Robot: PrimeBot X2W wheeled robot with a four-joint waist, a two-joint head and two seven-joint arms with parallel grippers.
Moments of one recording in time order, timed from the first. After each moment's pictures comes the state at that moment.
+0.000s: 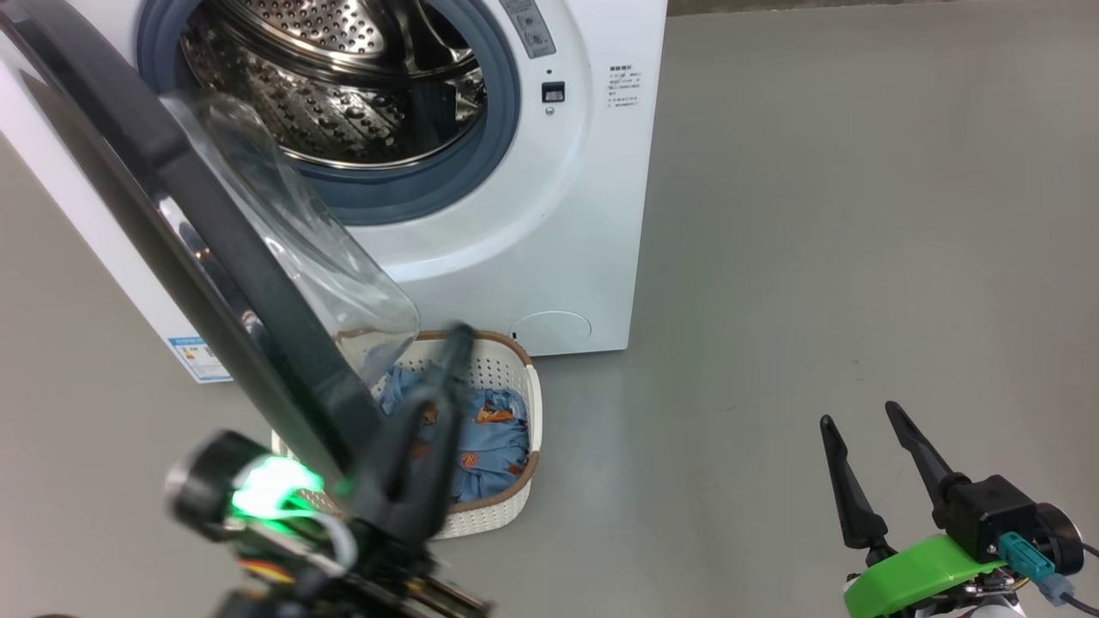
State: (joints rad) left arm -0.11 0.04 -0.36 -0.47 -0.09 -0.13 -0.26; right arm -0.06 -0.08 -0.05 0.15 0.06 0.12 -0.25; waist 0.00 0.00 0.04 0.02
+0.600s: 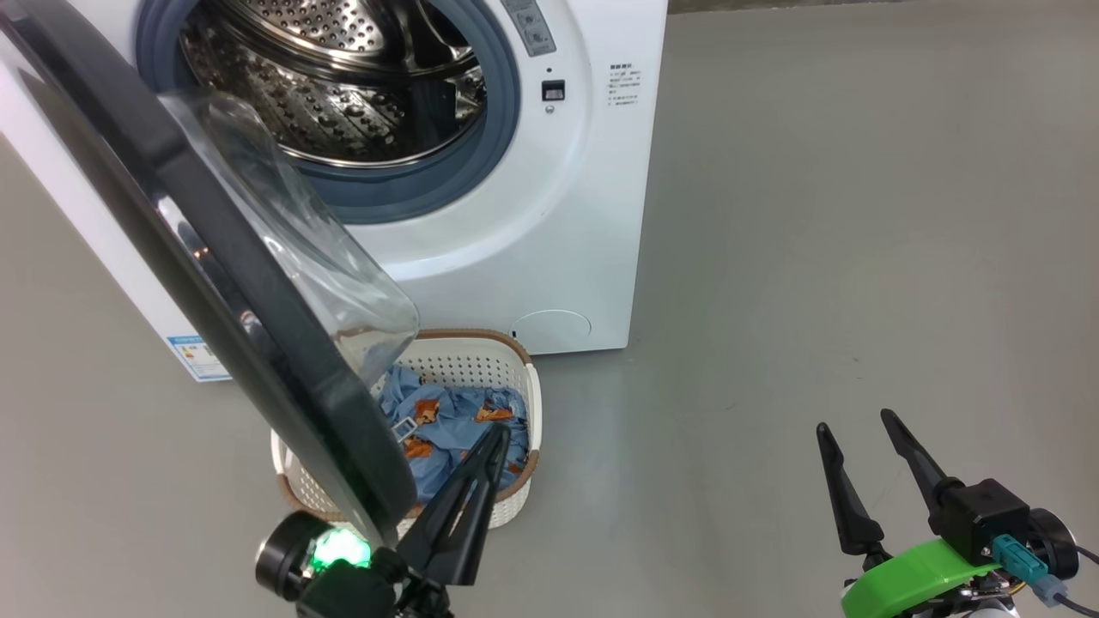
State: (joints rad) left arm -0.03 0.05 -0.43 -0.15 -0.15 -0.13 -0.26; right arm -0.06 -0.08 -0.04 0.18 0.06 0.12 -0.25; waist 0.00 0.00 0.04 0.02
